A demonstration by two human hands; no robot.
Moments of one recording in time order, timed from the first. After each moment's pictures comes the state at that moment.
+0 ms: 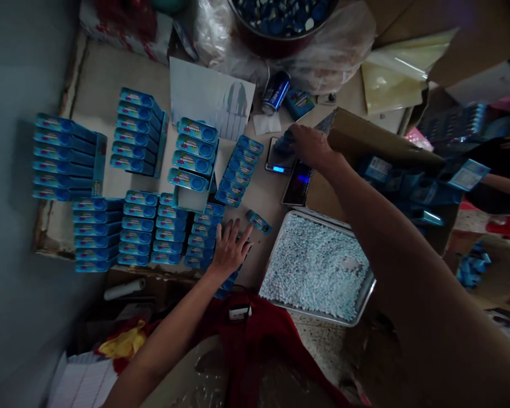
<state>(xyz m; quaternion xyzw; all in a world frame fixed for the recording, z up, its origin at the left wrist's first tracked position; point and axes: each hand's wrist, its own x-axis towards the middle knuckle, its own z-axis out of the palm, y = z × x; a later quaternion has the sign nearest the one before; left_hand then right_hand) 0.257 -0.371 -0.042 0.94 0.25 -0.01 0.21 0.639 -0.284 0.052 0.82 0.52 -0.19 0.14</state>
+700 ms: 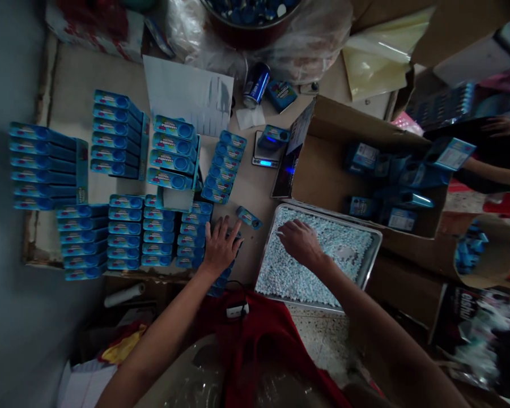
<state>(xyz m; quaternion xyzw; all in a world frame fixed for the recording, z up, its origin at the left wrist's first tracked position) 0.260 -0.370 -0.044 0.94 0.26 -0.01 0.23 0.501 -0.519 0.037 0.81 0.50 -0.30 0.02</state>
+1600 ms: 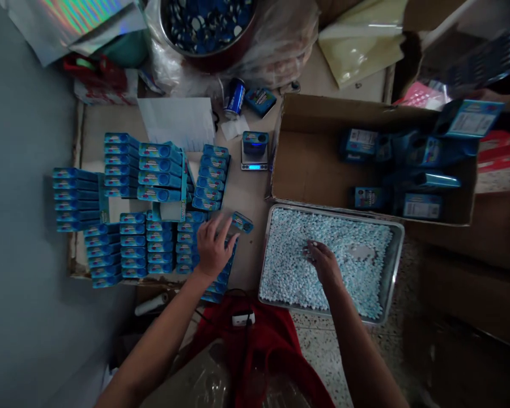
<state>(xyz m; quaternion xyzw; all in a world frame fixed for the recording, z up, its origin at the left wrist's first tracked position) 0.298 -0.349 -0.005 0.94 0.28 0.07 0.19 0.487 -0.643 -0.032 0.72 -0.24 -0.38 -0.54</state>
